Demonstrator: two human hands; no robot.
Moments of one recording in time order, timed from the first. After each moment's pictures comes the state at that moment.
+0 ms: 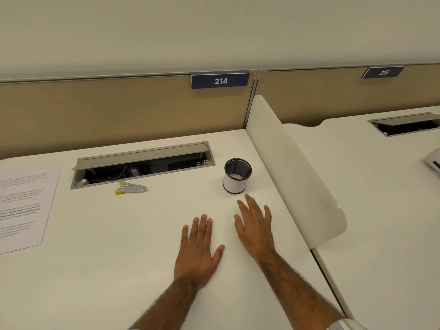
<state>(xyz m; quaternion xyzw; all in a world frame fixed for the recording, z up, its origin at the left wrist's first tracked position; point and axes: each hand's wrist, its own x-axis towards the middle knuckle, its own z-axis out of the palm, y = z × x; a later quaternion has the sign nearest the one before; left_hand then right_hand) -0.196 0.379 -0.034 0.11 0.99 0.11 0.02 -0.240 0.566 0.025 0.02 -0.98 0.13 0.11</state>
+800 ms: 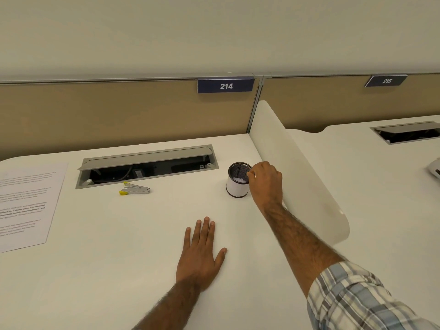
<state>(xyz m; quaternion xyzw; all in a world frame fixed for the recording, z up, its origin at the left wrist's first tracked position) -0.194 0.379 -0.027 0.12 0.98 0.13 0.02 -0.340 0.579 0.108 -0.04 -0.97 0.13 0.18</state>
